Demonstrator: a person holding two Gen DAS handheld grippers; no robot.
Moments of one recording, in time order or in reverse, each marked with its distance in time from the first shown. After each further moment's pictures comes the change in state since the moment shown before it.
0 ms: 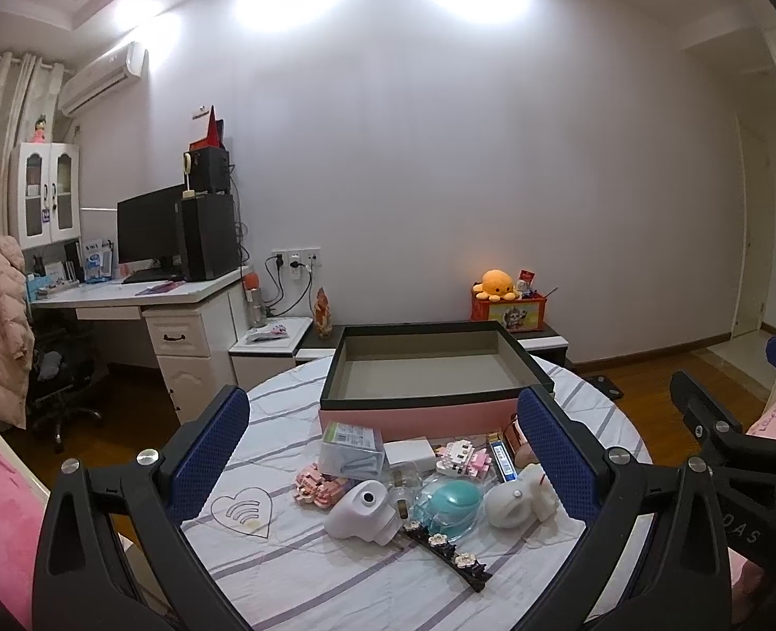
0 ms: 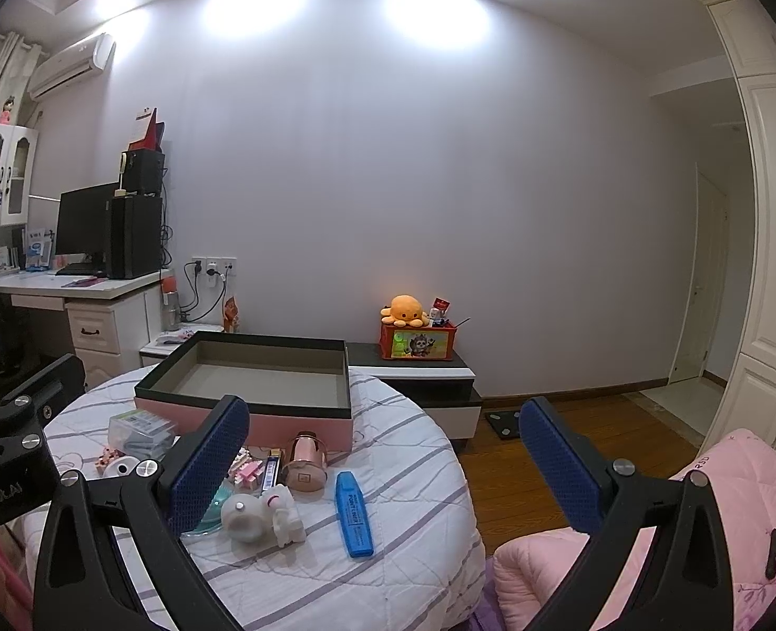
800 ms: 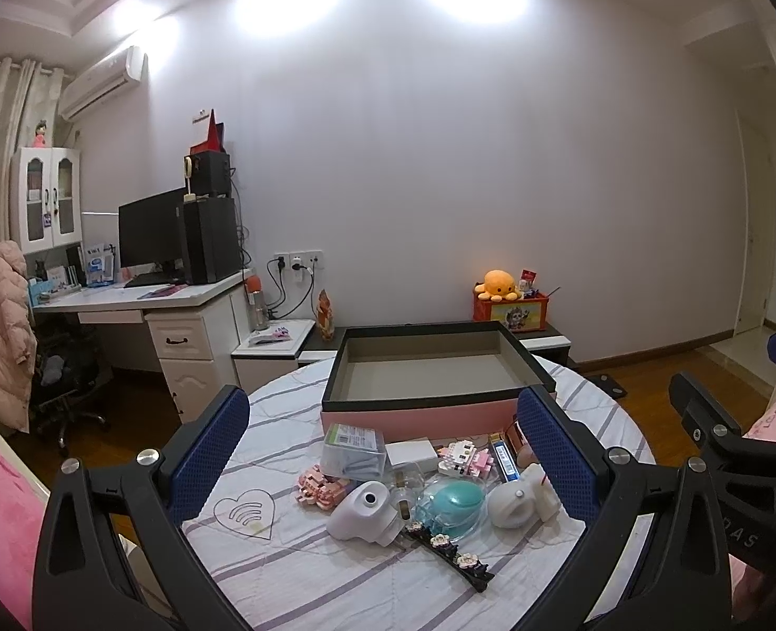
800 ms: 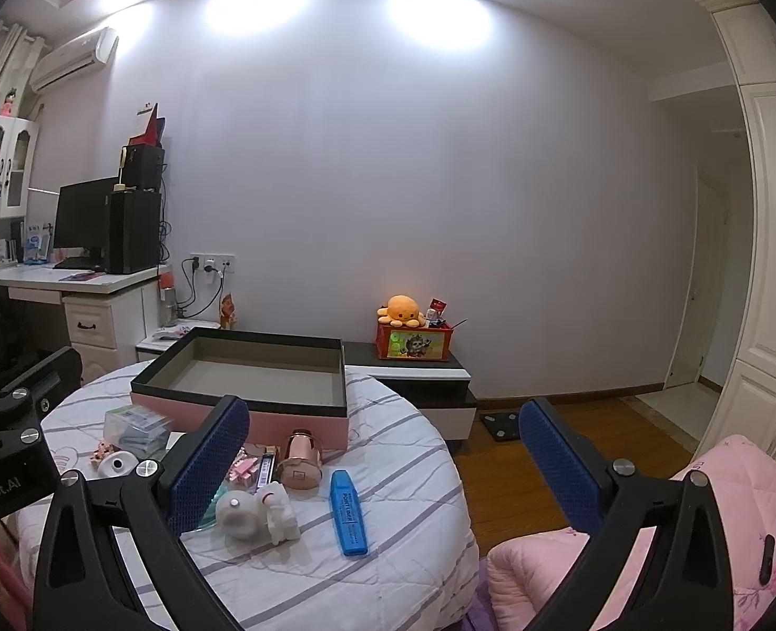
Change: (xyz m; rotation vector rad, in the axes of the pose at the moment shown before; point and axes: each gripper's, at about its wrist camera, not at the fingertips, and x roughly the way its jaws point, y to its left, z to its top) left arm -0.002 0.001 -0.001 0.004 -0.003 0.005; right arm 0.001 -0.001 0.001 -0.014 0.007 0.000
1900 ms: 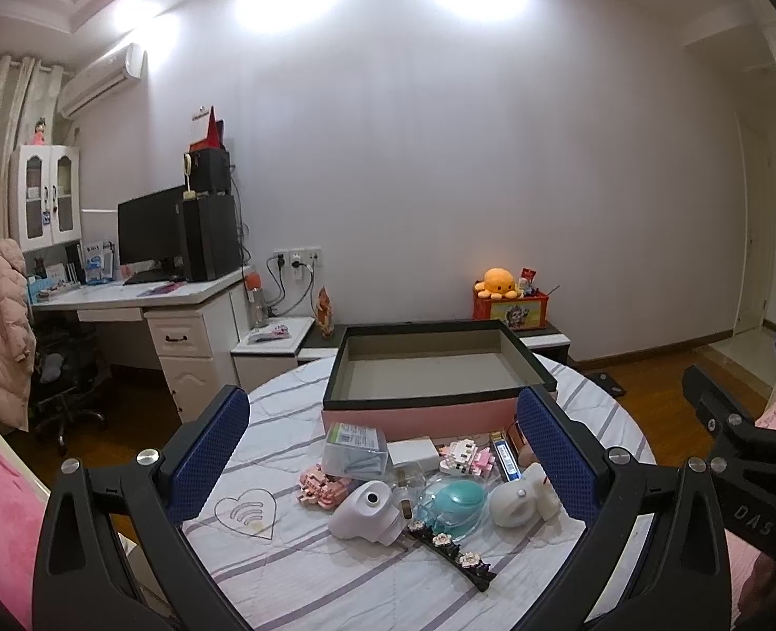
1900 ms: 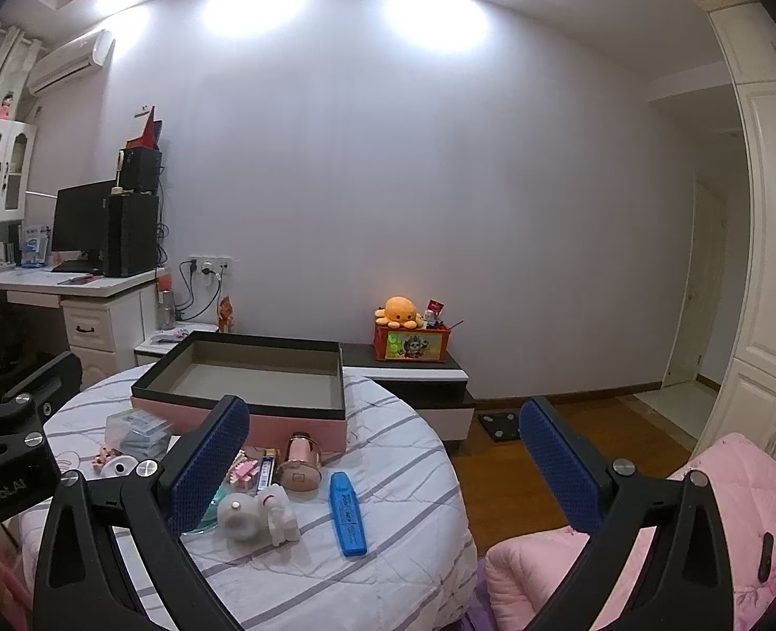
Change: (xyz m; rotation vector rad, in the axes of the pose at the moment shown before) left arm 0.005 0.001 0.002 0.000 0.021 -0.010; right arm -0.002 -0.003 0.002 0.012 0.004 -0.018
